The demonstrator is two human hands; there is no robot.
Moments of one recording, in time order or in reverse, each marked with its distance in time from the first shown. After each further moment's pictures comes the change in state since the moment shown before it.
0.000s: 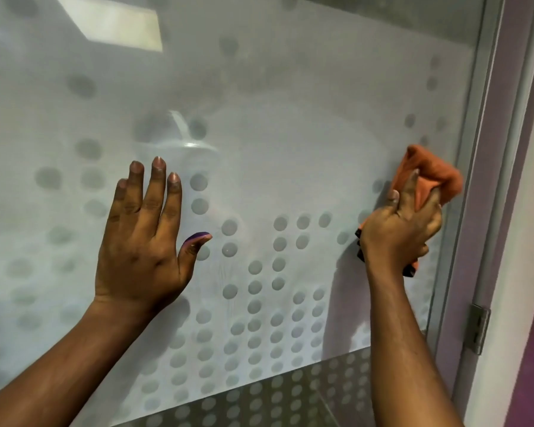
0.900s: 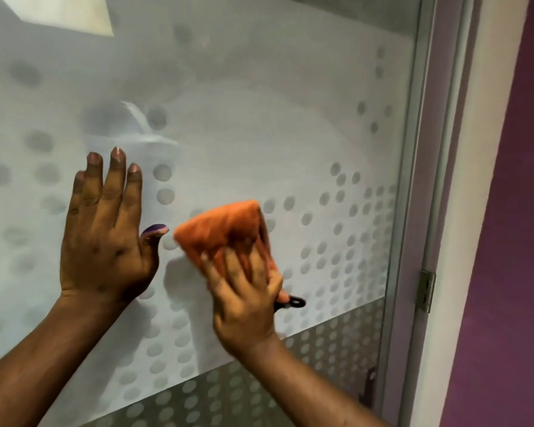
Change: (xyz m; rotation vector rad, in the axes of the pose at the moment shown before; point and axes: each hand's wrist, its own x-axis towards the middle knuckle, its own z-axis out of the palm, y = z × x) left_hand 0.000 0.000 0.000 -0.147 -0.006 -0.022; right_hand -0.193 -0.017 -0.022 0.059 -0.217 -0.876
